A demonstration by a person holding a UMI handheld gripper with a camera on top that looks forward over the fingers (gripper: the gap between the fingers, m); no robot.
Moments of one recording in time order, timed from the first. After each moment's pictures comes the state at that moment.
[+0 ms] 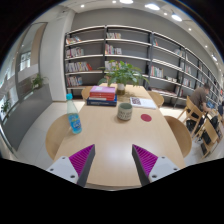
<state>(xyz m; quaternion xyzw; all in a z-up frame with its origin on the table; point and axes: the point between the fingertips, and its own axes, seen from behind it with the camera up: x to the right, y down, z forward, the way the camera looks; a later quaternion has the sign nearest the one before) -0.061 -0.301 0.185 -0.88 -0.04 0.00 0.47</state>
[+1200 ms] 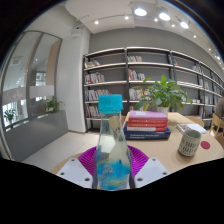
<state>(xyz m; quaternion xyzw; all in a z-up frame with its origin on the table) -0.303 -0.011 0.104 -0.77 -0.09 0.10 0.62</state>
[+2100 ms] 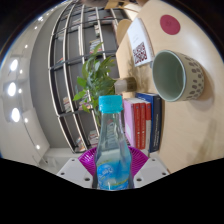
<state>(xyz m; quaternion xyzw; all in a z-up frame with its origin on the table) -0.153 0.126 0.209 -0.55 0.48 0.59 0.35</state>
